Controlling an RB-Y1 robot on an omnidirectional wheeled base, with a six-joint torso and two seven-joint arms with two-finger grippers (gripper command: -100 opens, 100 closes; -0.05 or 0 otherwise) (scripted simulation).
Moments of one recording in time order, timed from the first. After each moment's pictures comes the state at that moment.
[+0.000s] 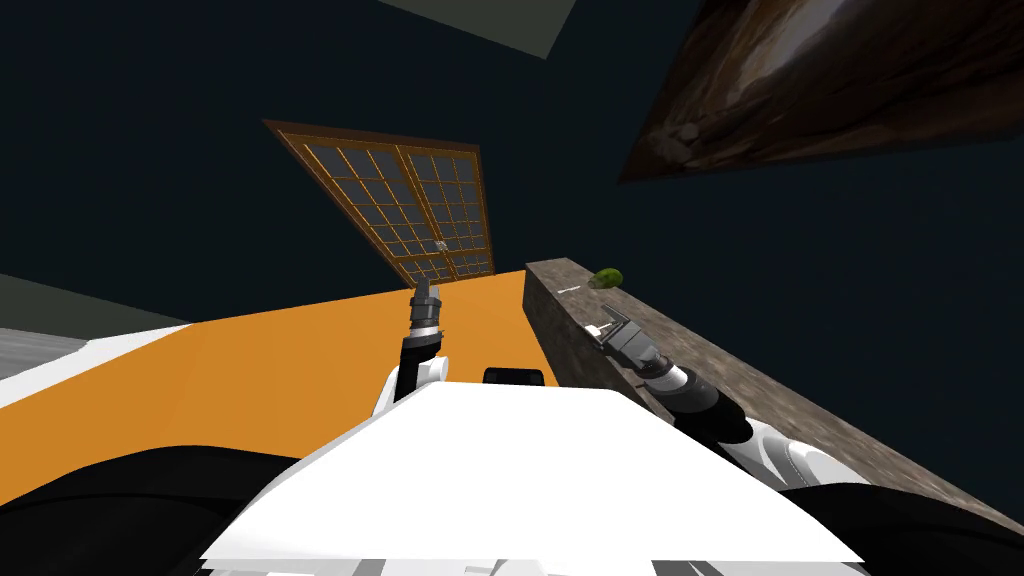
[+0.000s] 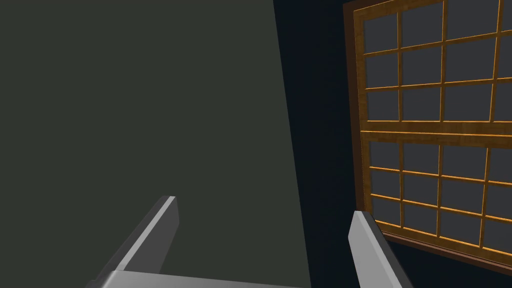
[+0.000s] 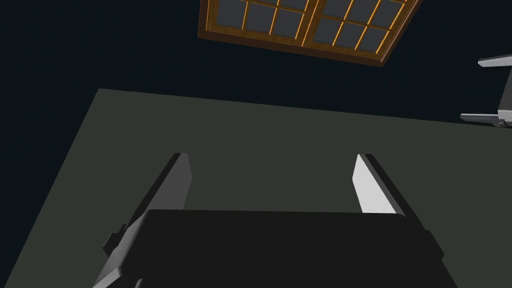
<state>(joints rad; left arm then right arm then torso) 0.54 -0.02 0.05 -2.26 -0.12 -0.44 -0.11 0.83 -0.29 -0.42 -2.47 0.95 -0.82 0.13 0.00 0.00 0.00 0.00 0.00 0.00</state>
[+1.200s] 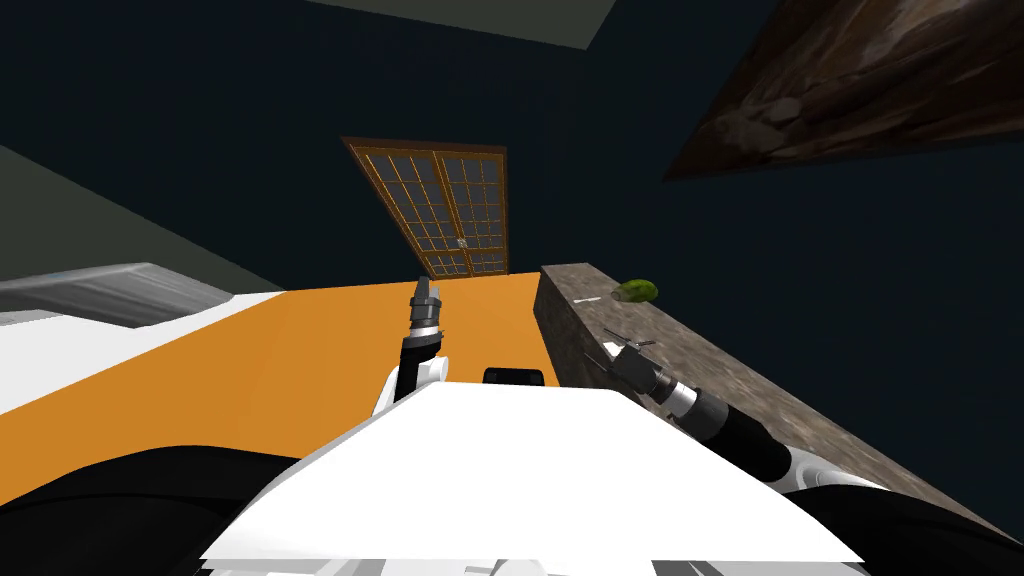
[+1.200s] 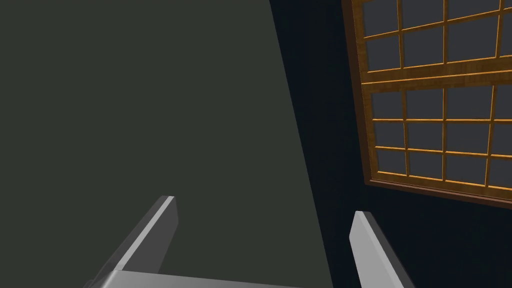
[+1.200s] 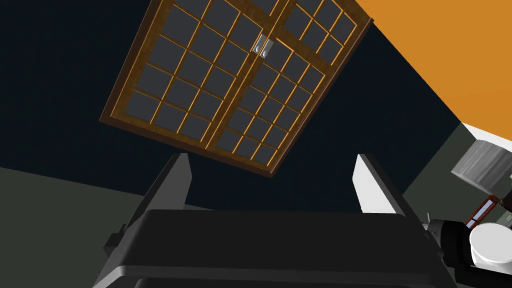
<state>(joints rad) 0.54 -0.02 0.06 -2.26 -0.12 -0.44 -0.11 0.94 -0.32 -0.56 -2.43 1.28 -0.97 0.19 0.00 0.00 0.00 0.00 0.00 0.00</state>
